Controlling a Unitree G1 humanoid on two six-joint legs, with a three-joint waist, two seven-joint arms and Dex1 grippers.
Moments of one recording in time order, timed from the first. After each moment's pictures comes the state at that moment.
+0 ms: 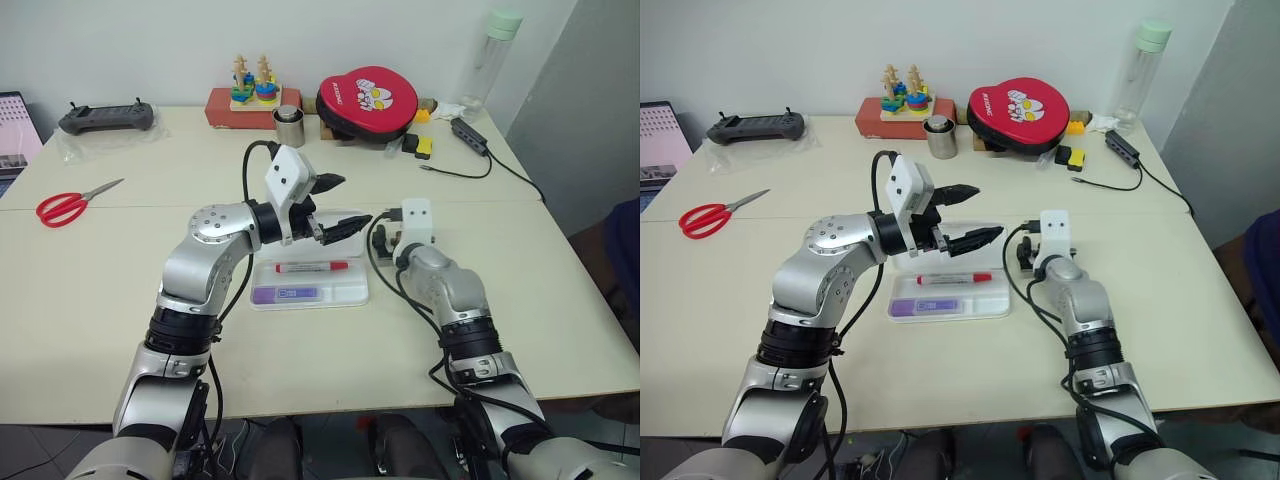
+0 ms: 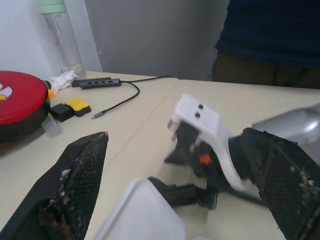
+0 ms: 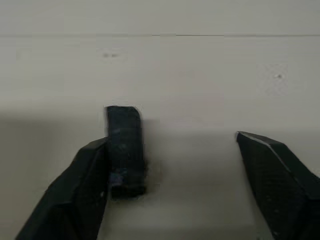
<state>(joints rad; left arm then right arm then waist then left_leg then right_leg) -0.71 0.41 -0.07 -0.04 -0.33 0.46 -0.86 -0.68 -0.03 0.02 0.28 0.12 0.71 -0.09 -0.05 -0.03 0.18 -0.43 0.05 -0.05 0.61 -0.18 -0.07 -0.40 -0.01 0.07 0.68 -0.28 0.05</state>
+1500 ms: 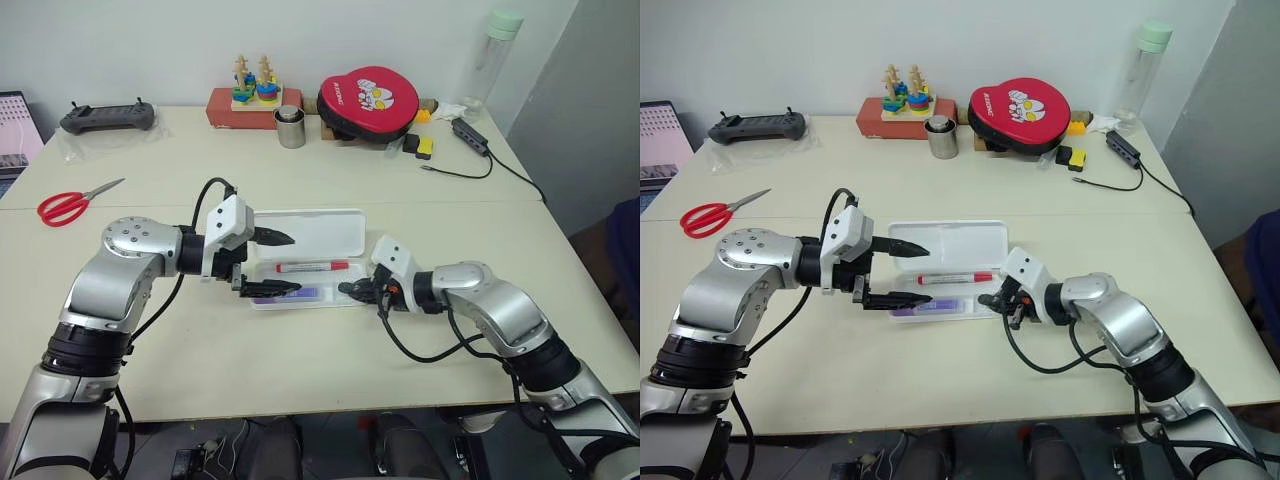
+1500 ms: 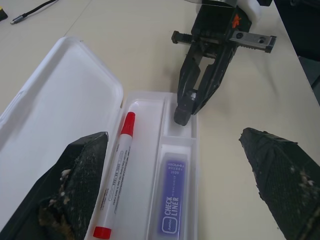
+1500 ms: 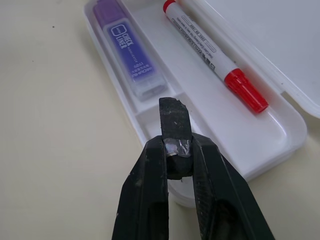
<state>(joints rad) -0.55 0.81 -0.08 -0.03 -0.38 0.41 -1.31 -0.58 -0.50 0.41 -0.15 0.27 0.79 0.79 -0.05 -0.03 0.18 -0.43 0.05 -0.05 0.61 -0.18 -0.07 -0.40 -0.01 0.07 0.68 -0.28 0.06</state>
